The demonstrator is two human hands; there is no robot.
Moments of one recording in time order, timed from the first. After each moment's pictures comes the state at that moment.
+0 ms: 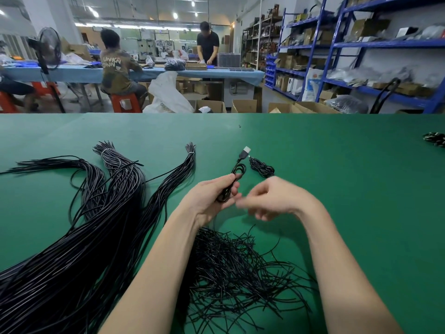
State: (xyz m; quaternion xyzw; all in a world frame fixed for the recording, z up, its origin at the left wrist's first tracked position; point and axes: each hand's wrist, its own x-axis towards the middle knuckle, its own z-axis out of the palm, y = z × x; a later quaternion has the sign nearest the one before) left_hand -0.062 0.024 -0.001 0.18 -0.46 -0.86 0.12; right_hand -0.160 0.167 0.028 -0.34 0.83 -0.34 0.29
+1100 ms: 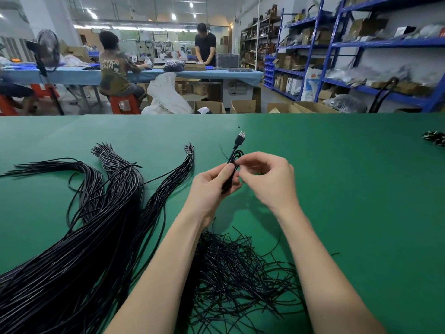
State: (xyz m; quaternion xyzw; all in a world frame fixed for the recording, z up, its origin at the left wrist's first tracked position) left_hand -0.068 0.035 0.002 0.12 -0.54 -0.79 0.27; right_hand -0.137 0.145 0.027 -0.35 0.71 -0.60 -0.07
